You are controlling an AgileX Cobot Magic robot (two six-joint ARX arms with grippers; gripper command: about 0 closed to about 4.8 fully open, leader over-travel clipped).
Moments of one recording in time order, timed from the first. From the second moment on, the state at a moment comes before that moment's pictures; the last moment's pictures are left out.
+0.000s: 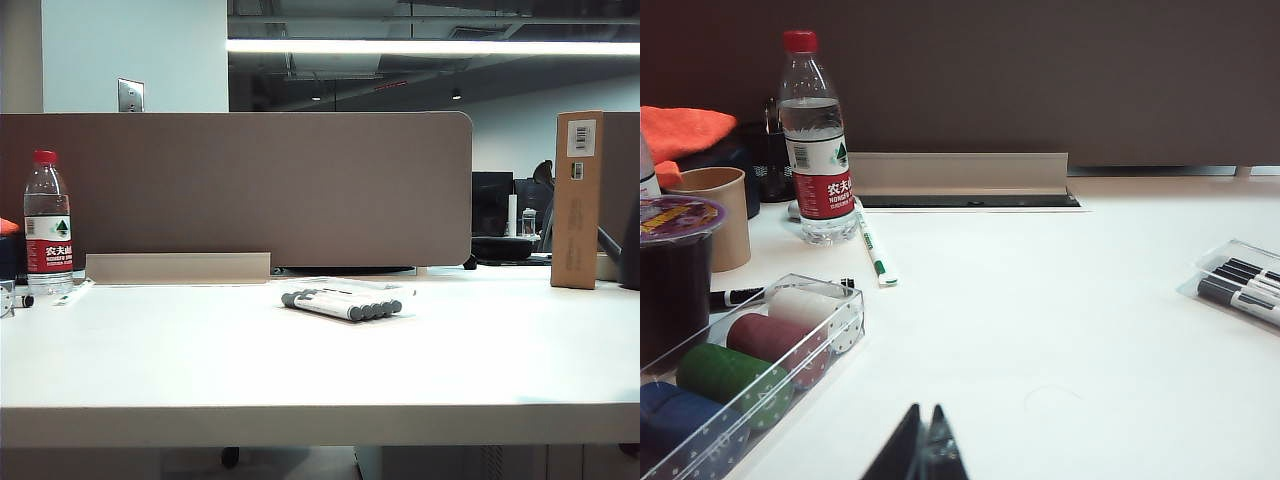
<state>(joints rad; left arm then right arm) 0.02 0.00 0.00 0.05 0.04 0.03 0.67 0.67 0.88 -0.52 -0.13 0.10</state>
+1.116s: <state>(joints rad) 0.02 0.00 0.00 0.05 0.04 0.03 0.34 0.56 0.42 0.09 -0.13 0.08</state>
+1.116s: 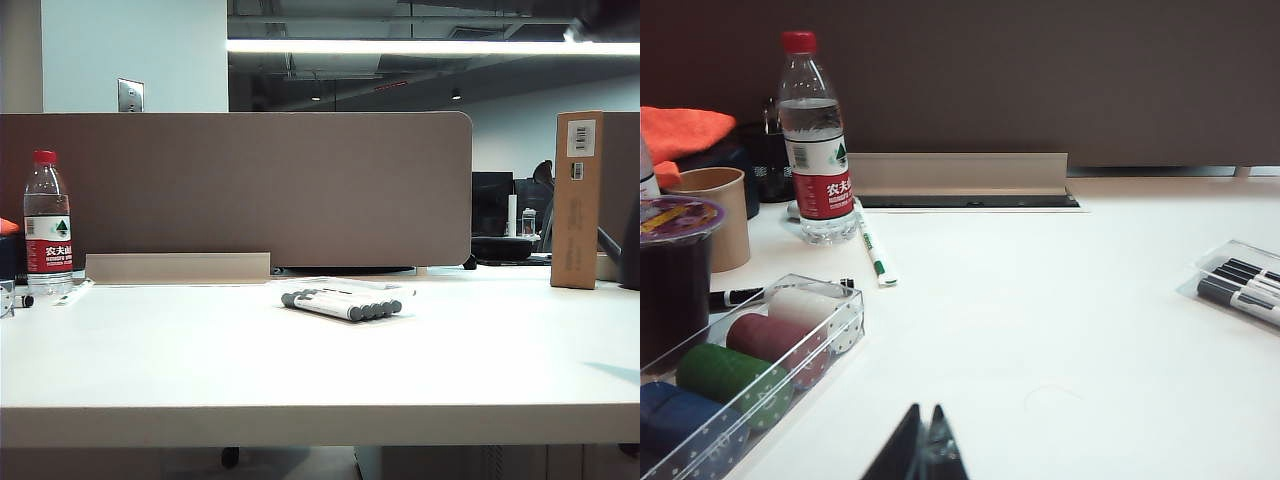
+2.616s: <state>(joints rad) 0.02 0.00 0.00 0.05 0.04 0.03 -0.02 0.00 0.01 0.07 -0.03 0.07</state>
